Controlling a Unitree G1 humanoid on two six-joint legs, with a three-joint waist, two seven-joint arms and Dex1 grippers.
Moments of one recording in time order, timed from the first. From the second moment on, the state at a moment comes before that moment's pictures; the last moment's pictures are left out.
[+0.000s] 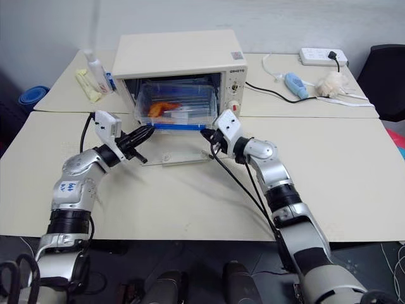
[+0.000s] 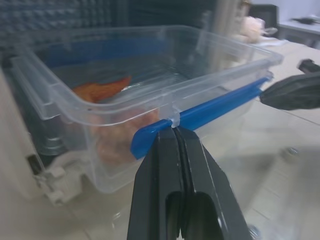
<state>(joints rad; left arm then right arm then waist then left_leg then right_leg) -0.64 0.41 0.16 0.36 -0.31 0.17 -0.60 -0.93 -0.23 0.15 0.71 0.12 -0.08 0.69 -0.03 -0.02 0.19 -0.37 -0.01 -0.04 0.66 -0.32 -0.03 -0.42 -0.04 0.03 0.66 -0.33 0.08</state>
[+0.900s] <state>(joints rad) -0.26 0.84 0.32 -0.03 -0.58 0.39 -1.05 -0.71 -0.52 0.05 0.57 0.18 0.03 1.01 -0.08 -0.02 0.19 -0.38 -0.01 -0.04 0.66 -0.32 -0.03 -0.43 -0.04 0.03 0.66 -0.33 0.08</state>
